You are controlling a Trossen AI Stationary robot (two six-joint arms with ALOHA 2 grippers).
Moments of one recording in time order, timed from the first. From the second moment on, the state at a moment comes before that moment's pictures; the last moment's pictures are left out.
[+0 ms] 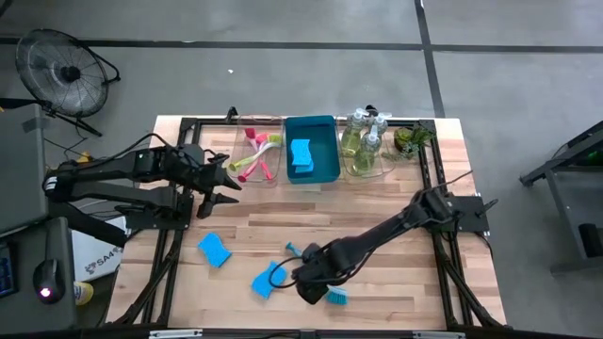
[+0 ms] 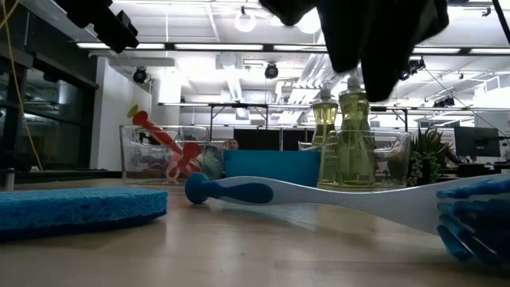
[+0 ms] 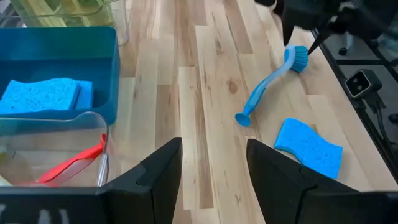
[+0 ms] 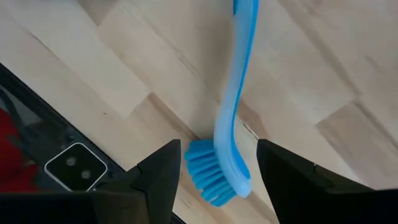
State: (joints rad) left arm 0.10 0.70 0.80 -0.69 0.20 0.05; right arm 0.46 2.18 1.93 -1.13 -0.10 1.26
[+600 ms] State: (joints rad) left arm 0.10 0.70 0.80 -0.71 0.21 0.05; right arm 0.45 2.26 1.91 -1.07 -0.07 1.37
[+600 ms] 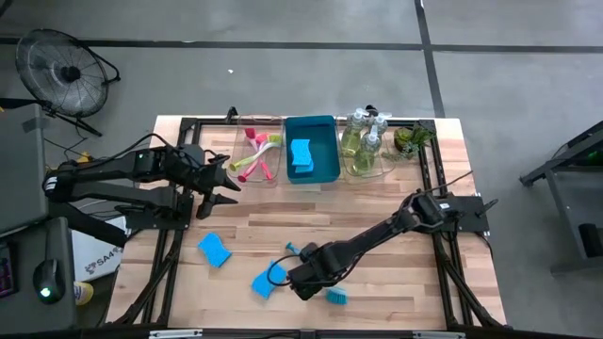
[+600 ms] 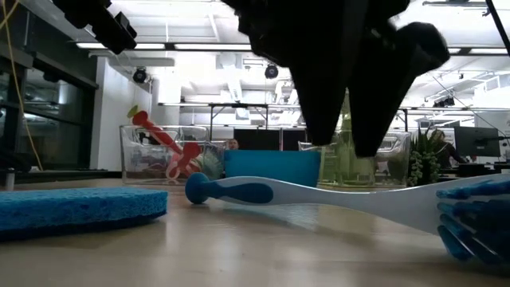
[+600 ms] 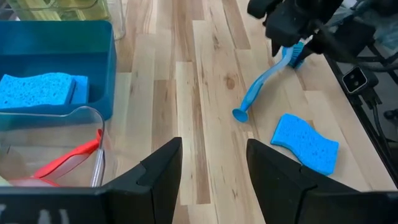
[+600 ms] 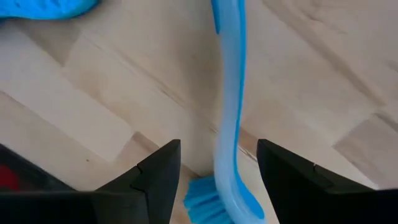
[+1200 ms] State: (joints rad) left arm 0.10 0.70 0.80 -0.71 0.21 0.05; right arm 0.46 2.25 1.72 -0.84 -0.15 1.38
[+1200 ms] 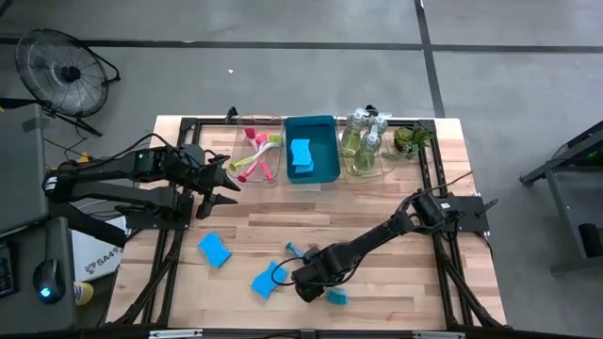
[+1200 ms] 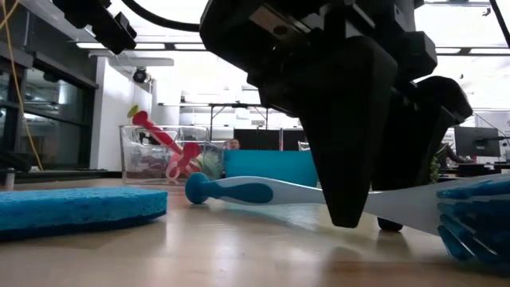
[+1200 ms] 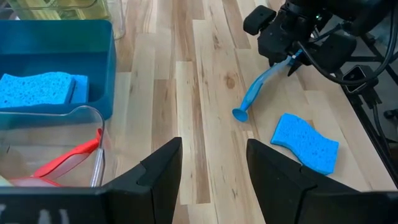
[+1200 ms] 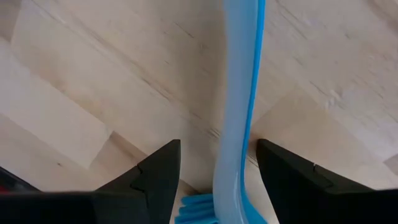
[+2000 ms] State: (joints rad) left arm 0.10 0.70 0.80 -0.71 0.22 0.04; right arm 0.46 2.26 1.72 -0.89 -0.12 1.36
